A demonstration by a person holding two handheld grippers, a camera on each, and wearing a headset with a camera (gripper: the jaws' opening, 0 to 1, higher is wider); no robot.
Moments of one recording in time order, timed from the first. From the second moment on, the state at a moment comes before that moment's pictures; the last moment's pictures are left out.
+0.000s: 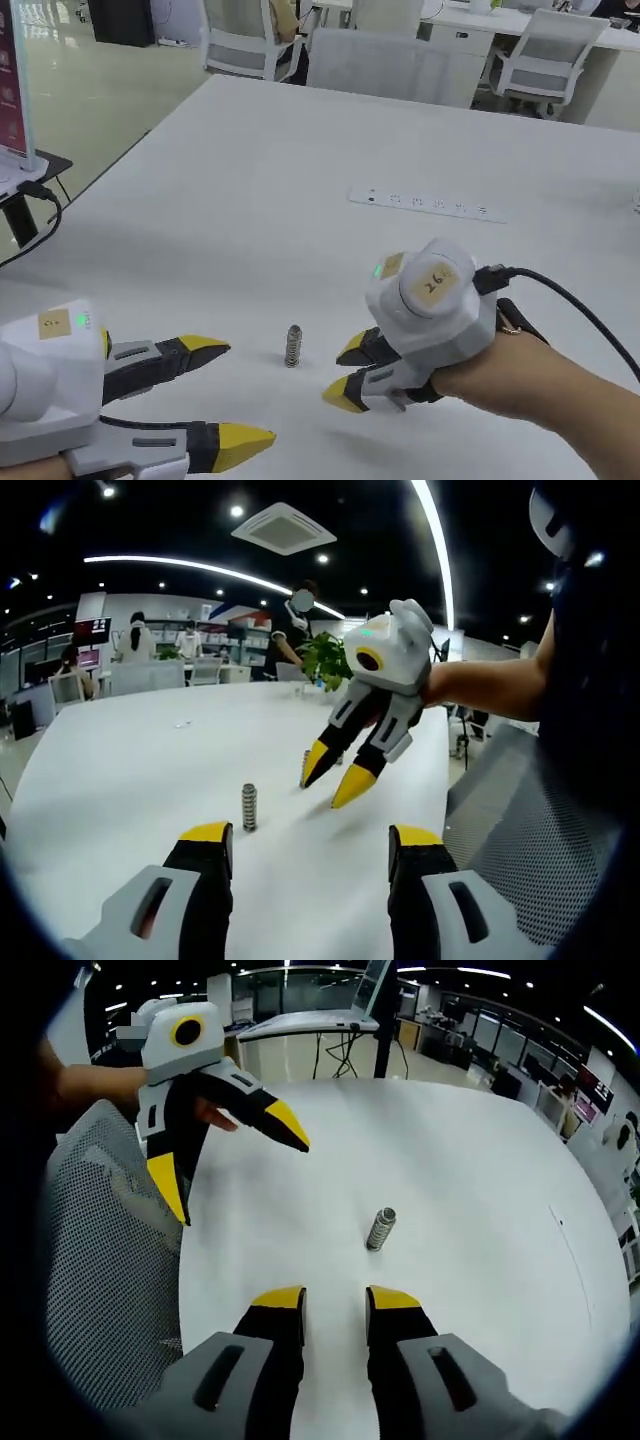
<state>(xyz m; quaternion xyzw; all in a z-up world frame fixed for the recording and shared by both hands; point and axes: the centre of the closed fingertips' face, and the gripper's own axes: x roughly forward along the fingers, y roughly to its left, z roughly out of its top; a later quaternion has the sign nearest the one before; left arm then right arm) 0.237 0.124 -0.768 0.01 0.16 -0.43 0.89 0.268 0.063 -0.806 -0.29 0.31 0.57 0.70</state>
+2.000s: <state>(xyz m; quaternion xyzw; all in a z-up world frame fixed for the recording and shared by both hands) 0.236 0.118 -0.767 0.01 0.17 -0.42 0.89 0.272 -0.136 -0.778 -0.15 0.26 0.42 0.86</state>
